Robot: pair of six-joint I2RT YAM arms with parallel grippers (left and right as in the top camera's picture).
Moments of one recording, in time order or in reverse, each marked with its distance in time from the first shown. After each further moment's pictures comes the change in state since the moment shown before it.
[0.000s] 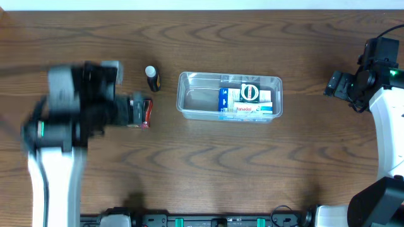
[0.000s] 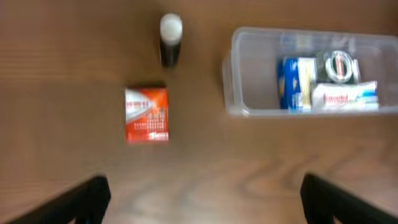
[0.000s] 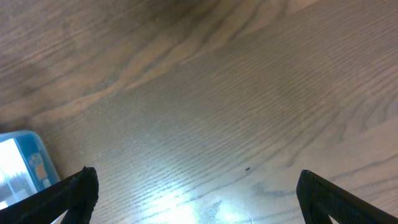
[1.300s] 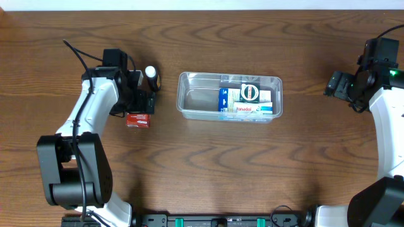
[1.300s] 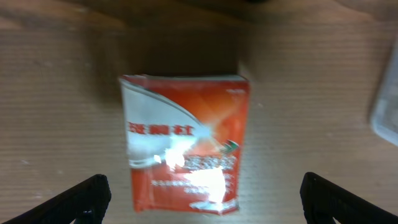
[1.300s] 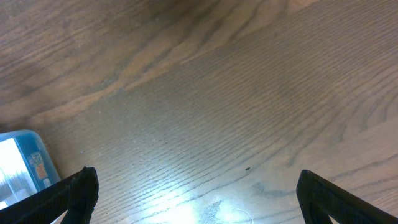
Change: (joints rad) left arm 0.000 0.539 -0.209 0.365 -0.171 0.019; right arm 0.000 0.000 0.000 -0.001 0.000 0.000
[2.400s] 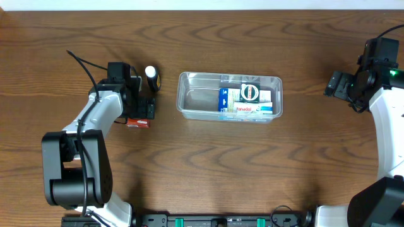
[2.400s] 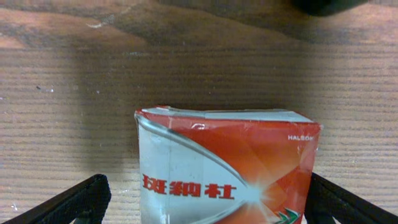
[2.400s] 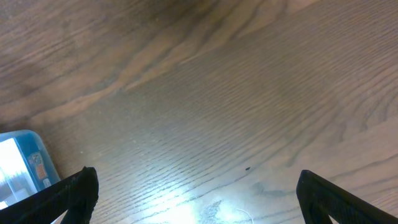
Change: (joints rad) left arm 0.000 0.000 -0.187 0.294 -0.066 -0.008; right arm 0.000 0.000 0.000 0.000 0.000 0.000
